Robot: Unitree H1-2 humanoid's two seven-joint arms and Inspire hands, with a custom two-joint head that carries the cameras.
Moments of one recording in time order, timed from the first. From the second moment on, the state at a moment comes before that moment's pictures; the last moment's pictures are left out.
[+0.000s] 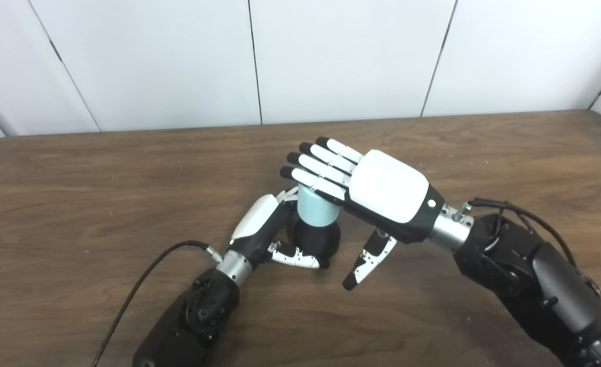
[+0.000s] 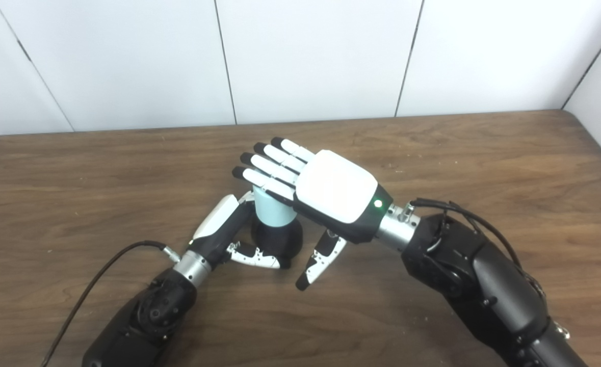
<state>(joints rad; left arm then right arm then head) -0.29 0.19 -0.47 0.20 0.46 -0.10 -0.04 -0.37 -0.48 0.42 -0.32 -0.85 -0.33 0.23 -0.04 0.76</state>
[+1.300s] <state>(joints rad) -0.29 0.19 -0.47 0.19 0.46 -0.10 -0.04 -0.40 -0.51 0.43 -0.32 -0.75 -0.32 0.31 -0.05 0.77</state>
